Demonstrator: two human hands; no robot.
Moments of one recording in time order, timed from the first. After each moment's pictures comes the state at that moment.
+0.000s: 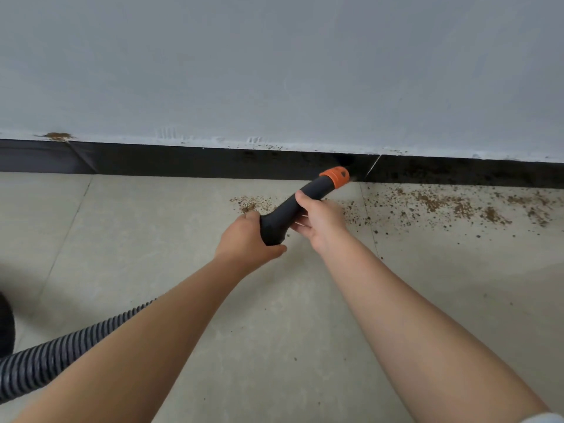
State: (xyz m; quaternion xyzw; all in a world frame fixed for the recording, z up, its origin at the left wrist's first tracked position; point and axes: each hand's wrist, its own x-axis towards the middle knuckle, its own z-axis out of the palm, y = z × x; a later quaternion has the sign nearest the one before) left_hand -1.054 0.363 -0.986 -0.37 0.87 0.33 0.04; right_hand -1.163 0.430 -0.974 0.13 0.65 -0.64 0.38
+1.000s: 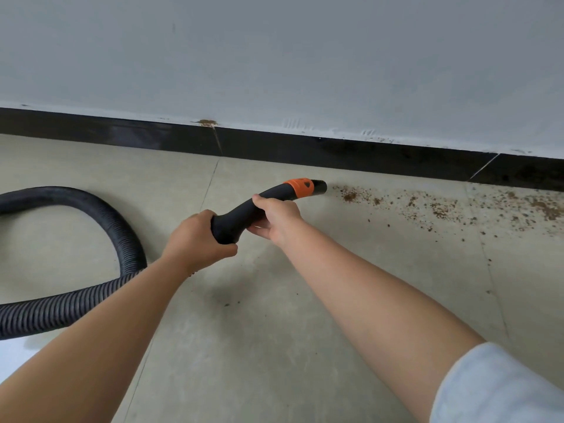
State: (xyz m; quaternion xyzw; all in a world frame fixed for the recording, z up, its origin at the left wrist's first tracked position) left_hand -0.830 0.250 -0.961 -0.52 0.80 0.29 0.01; right_hand -0.966 0.294 -0.962 0.07 0.60 -0.55 0.57
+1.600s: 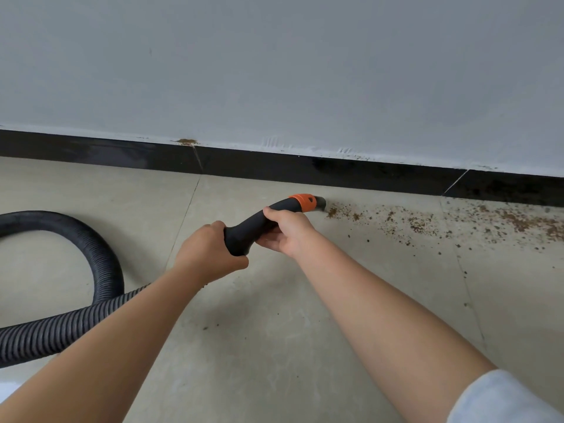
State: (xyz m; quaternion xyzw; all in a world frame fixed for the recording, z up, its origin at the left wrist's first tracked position) left_hand -0.874 0.264 -0.961 -0.49 0.83 0.26 0.05; right_hand -1.011 0.314 -0.962 0.08 0.61 -0.54 0.57
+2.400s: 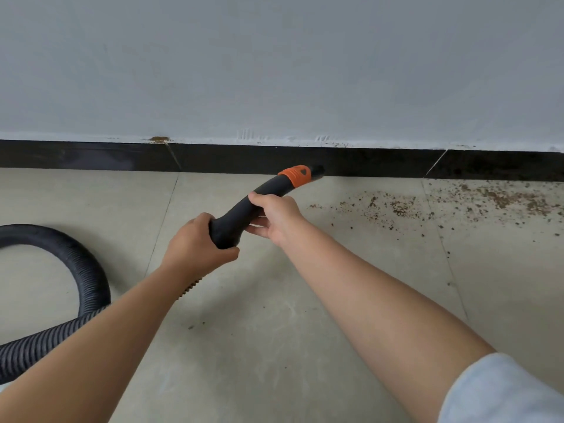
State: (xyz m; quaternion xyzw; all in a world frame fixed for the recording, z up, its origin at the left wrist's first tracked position) left_hand -0.894 0.276 -0.958 -0.48 0.82 0.31 -0.01; right_hand -1.029 0.325 -0.954 0.05 0.60 -0.59 0.54
